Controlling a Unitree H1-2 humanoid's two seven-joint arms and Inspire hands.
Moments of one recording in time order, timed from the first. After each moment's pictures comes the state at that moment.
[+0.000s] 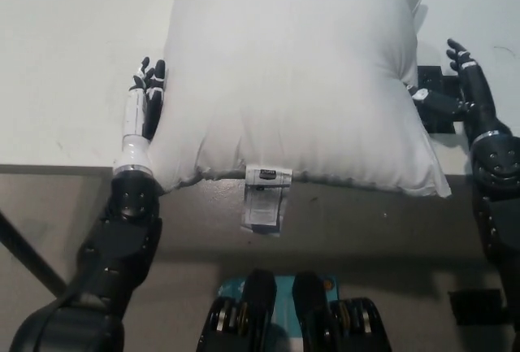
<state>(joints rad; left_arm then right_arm) -0.88 0.10 0.03 1.22 0.12 -0.45 0.35 -0.77 -0.20 -0.09 0.73 -0.16 0.07 -0.07</state>
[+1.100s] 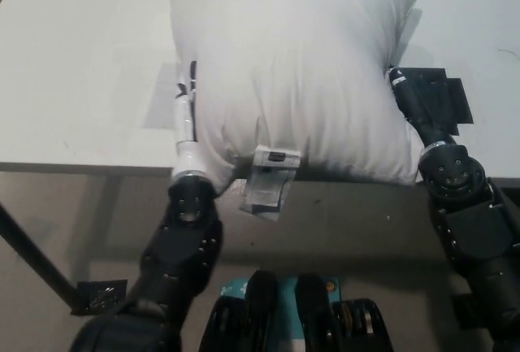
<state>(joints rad) -0.89 -0.08 0.07 1.20 -0.02 -0.47 0.35 -0.77 -0.15 0.10 0.73 -0.14 0.06 0.00</state>
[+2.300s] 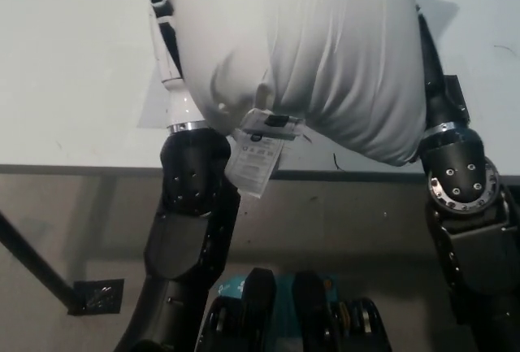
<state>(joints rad) -0.75 -0.13 0.00 0.32 -0.07 -0.42 0.35 -0.67 -0.10 0.10 0.07 -0.18 0.10 -0.08</state>
